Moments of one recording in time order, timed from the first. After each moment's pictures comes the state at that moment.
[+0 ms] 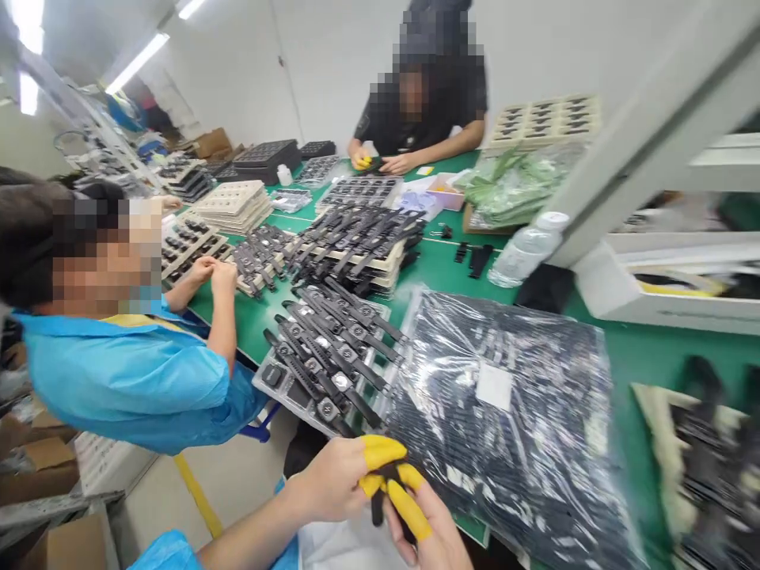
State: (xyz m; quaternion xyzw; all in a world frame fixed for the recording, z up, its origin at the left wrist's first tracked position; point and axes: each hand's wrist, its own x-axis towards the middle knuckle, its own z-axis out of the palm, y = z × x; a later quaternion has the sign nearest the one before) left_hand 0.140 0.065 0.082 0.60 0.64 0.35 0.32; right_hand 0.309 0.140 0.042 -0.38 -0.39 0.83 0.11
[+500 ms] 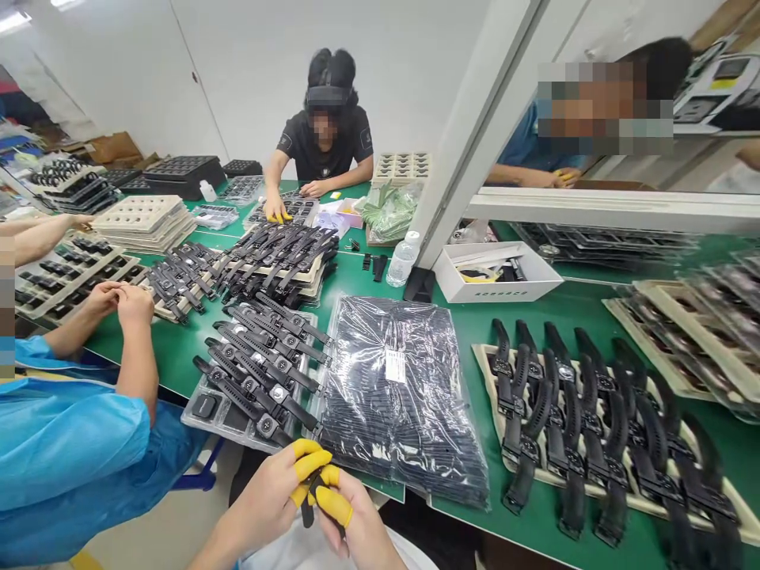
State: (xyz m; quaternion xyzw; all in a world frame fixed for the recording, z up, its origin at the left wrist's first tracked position) left_hand 0.131 0.052 0.071 0.67 0.65 0.26 0.24; right_hand 0.296 0.130 0.029 -0.27 -0.36 0.89 0.10
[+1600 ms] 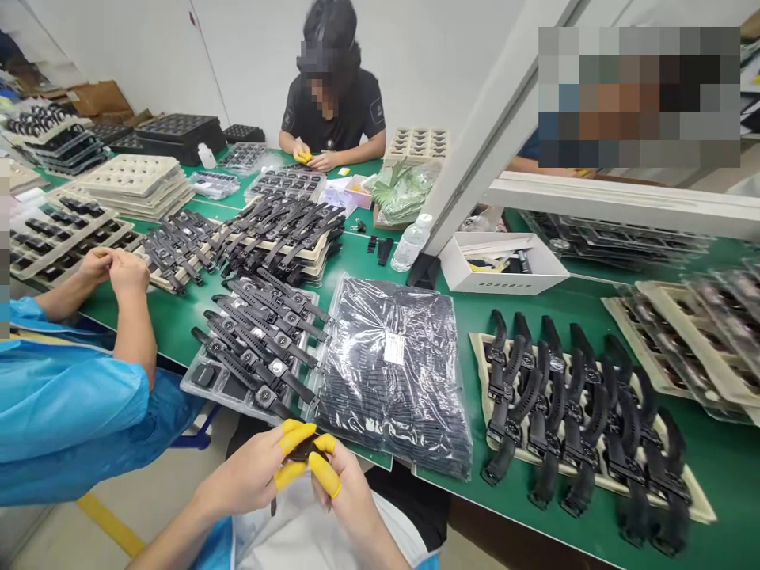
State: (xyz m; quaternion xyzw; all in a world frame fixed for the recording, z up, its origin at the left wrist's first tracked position) left_hand 0.122 0.037 0.081 0.67 0.63 0.24 0.30; right_hand 0.296 0.128 0.035 -0.31 -0.46 0.83 0.12
